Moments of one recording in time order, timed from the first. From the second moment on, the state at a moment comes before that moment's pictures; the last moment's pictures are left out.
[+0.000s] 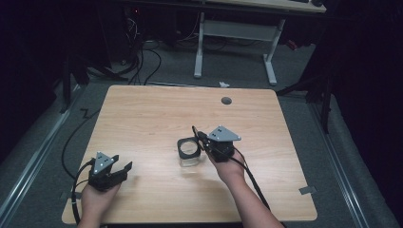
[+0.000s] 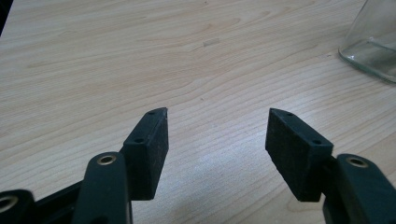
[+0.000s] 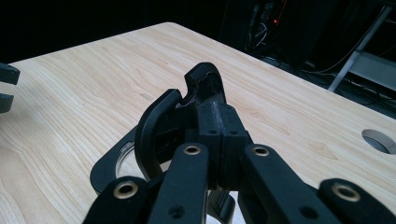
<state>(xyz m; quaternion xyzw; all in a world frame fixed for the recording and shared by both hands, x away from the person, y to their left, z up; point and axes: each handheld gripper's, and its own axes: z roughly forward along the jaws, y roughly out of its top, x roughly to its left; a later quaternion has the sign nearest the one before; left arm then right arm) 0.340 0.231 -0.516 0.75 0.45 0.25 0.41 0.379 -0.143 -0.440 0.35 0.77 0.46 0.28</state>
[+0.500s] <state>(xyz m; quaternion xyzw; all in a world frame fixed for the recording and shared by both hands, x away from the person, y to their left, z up) 0.340 0.231 -0.516 0.75 0.45 0.25 0.41 0.379 -0.137 -0.443 0.34 0.77 0.46 0.28</state>
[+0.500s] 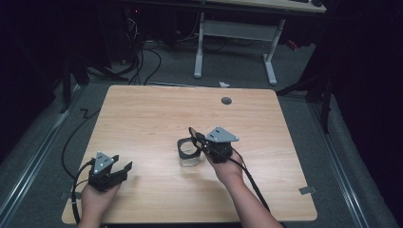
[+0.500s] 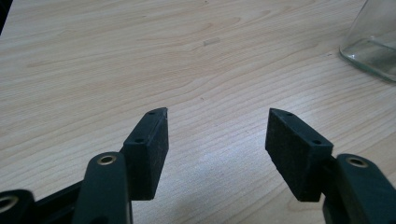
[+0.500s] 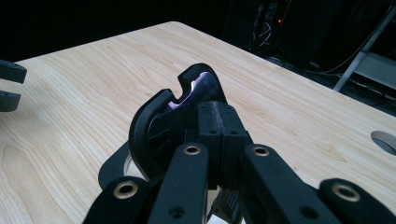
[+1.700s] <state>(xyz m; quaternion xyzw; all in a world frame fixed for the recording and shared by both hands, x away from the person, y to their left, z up) 0.339 0.228 -0.517 0.75 0.45 0.25 0.41 0.376 -0.144 -0.447 0.35 0.77 0.46 0.28</state>
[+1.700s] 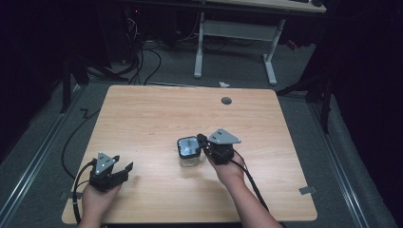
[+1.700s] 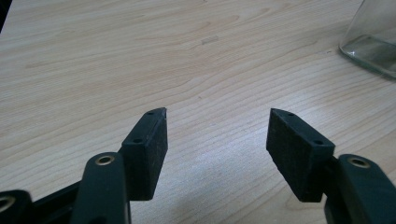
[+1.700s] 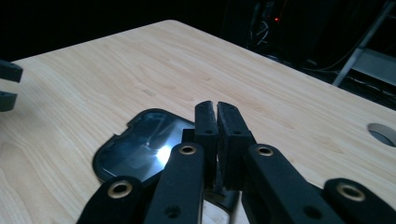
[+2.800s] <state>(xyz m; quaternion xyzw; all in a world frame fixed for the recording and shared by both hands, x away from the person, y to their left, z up) 0.336 0.216 -0.518 0.76 0.44 0.24 0.41 0.333 -0.291 -0.492 0.48 0.69 0.43 0.32</state>
